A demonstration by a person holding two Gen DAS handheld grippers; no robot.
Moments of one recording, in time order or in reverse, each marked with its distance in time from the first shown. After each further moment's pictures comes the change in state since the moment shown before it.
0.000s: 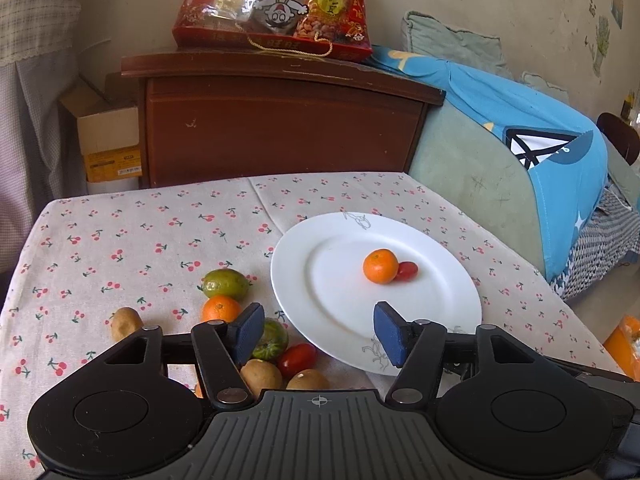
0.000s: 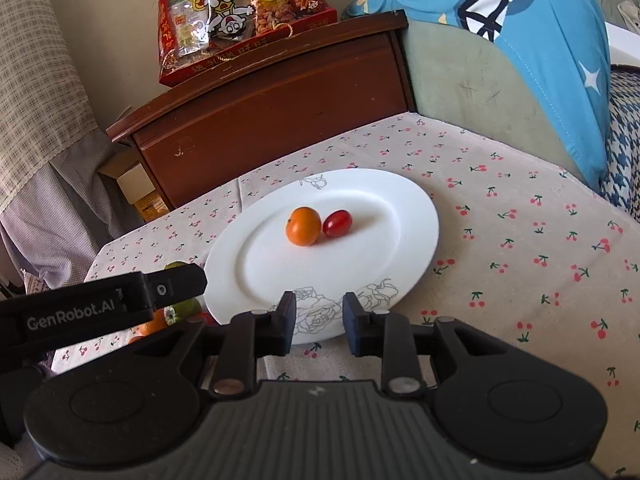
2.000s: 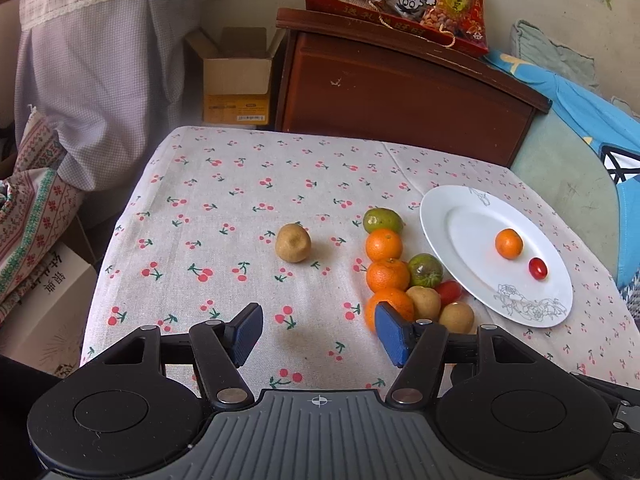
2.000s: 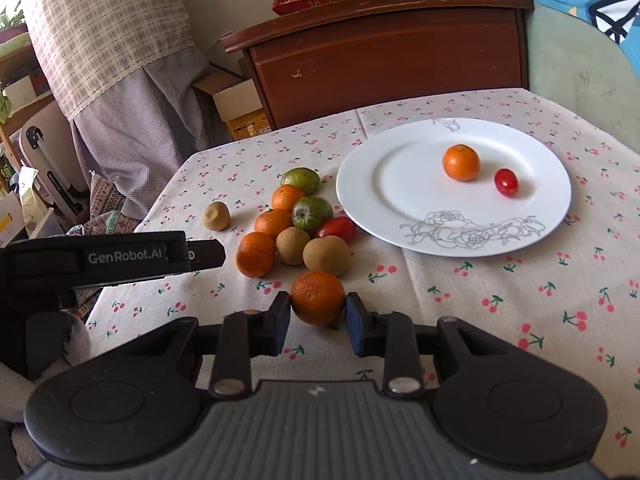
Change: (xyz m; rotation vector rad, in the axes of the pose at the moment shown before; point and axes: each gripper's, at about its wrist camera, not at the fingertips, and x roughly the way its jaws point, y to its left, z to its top) left arm -0.033 0.071 -0.040 -0.173 0.061 0.188; right arm -0.003 0.062 -0.041 -0.190 0.131 0.162
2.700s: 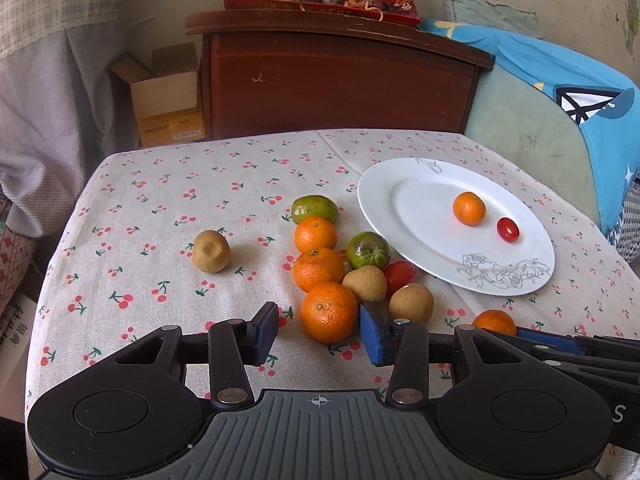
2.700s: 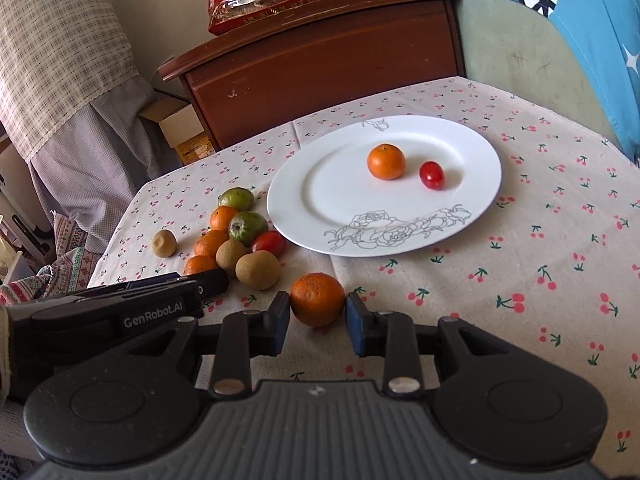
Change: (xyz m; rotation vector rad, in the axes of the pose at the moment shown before) left arm 0.025 -0.038 -0.010 0.184 -0.020 -0.056; right arm -0.008 -0.026 0.001 0.124 -0.029 -0.088
